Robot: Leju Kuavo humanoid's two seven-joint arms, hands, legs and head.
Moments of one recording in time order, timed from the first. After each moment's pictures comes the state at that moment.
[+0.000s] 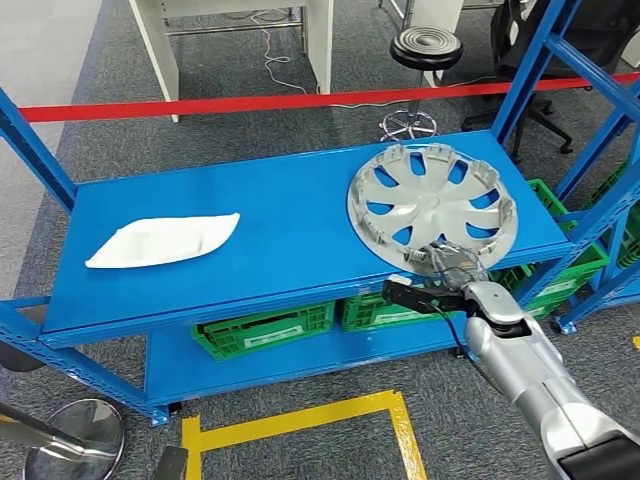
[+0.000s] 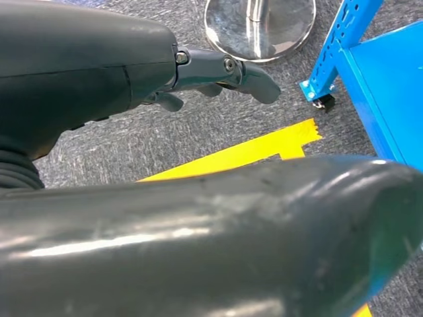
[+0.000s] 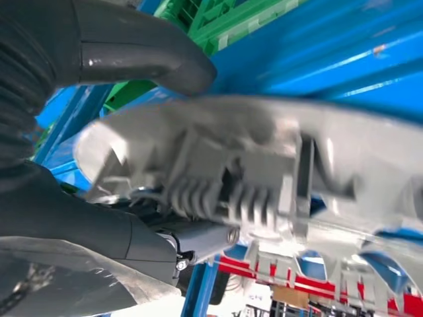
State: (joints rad) left arm -0.09 -0.22 0.61 -0.23 -0.99 0.33 -0.32; right arm -0.46 -0.39 0.74 -0.96 0.95 0.05 0.06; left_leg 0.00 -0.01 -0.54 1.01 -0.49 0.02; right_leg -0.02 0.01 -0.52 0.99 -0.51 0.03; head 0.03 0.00
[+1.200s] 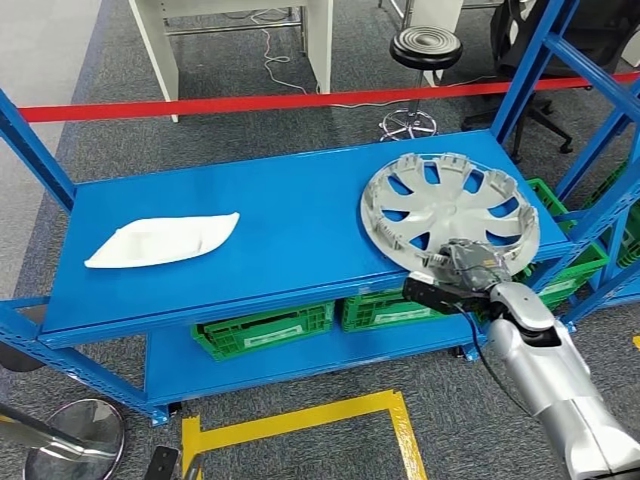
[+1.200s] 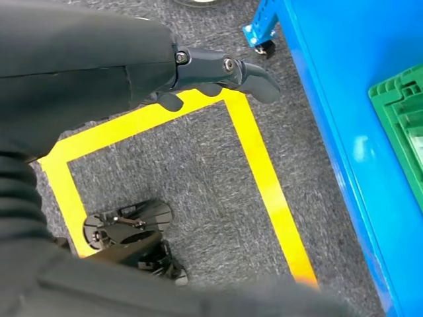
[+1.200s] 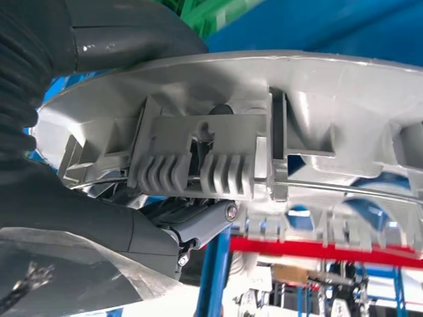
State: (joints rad) left arm -0.09 -0.20 0.63 -0.23 -0.92 0.07 -0.51; right arm -0.36 -0.43 0.58 -1.18 0.92 0.05 -0.02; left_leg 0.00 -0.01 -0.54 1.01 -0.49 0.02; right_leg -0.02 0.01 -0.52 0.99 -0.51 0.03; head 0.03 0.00
